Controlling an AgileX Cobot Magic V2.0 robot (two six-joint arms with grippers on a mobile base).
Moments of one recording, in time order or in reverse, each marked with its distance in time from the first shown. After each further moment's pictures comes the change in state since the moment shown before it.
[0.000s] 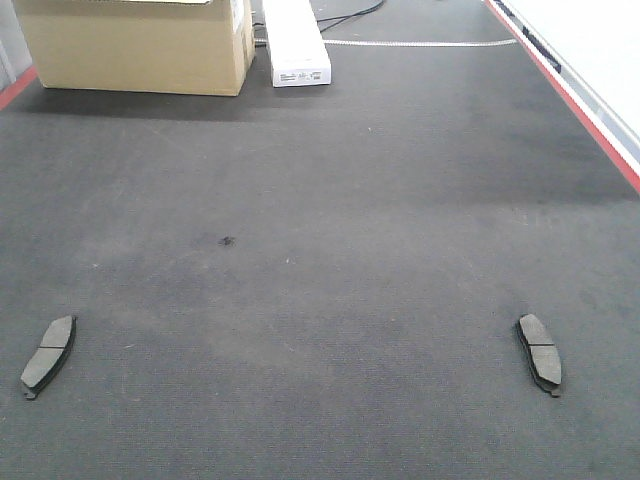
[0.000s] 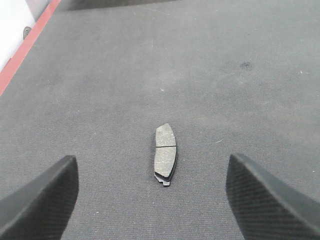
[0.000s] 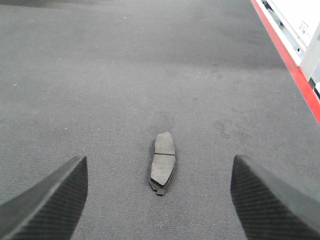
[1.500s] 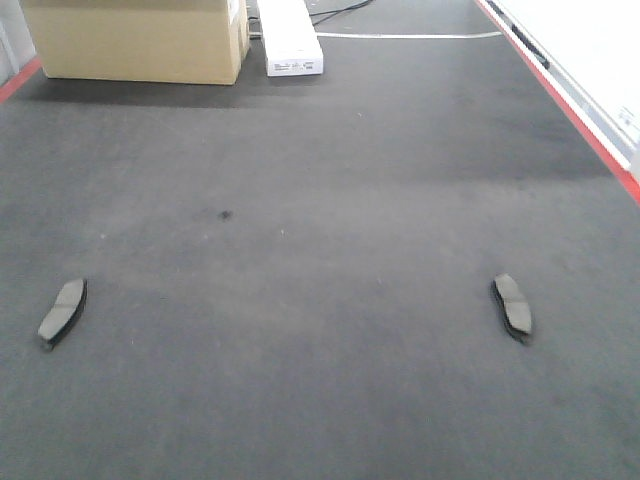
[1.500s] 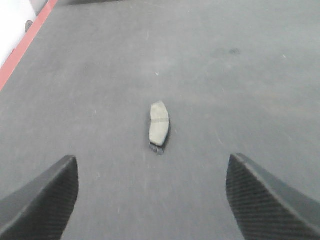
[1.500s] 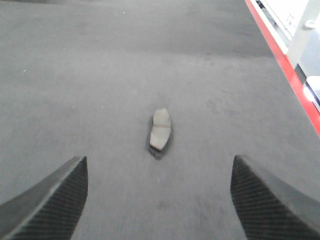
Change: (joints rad) left arm 0.000 0.000 0.000 0.000 0.000 0.000; right arm 0.000 0.000 0.000 0.000 -0.004 0.002
